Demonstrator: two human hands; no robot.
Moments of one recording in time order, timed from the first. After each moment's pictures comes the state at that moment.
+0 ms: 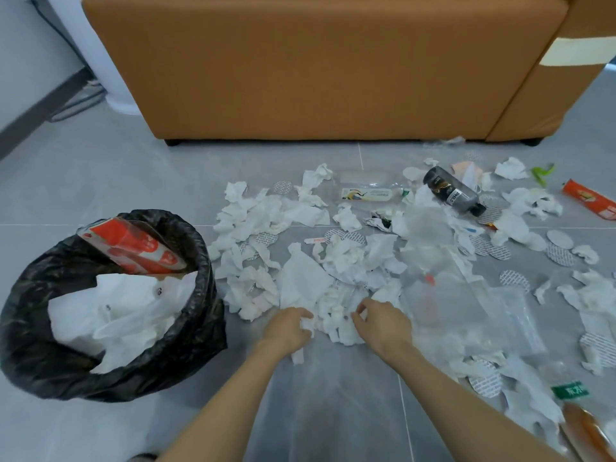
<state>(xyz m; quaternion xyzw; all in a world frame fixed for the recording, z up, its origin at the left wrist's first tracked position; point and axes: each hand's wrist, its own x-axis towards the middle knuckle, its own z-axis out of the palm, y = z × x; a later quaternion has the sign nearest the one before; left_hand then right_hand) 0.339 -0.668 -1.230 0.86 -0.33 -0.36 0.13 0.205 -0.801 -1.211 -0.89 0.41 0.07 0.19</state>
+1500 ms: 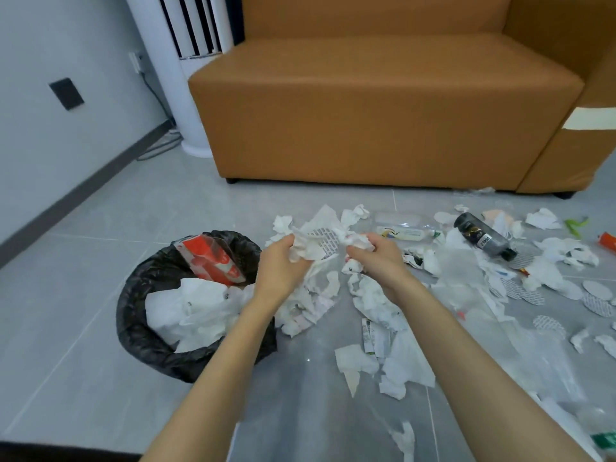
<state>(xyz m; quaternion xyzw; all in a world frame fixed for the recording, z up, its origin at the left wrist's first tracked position) 0.369 -0.631 -1.047 0.85 -0.27 -0.09 0.44 0.284 -0.781 -1.065 -0.69 0.32 -0.16 0.63</state>
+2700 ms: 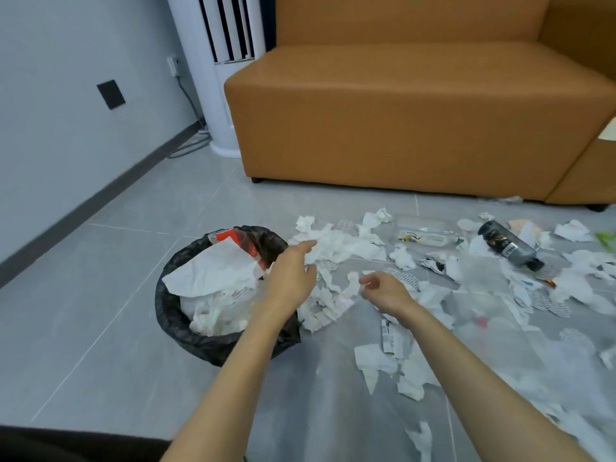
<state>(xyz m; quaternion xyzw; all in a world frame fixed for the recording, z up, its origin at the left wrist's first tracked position) 0.382 -0.587 -1.054 0.89 -0.30 -0.05 0.34 0.290 -0.750 -1.106 -0.82 0.33 0.02 0.48</state>
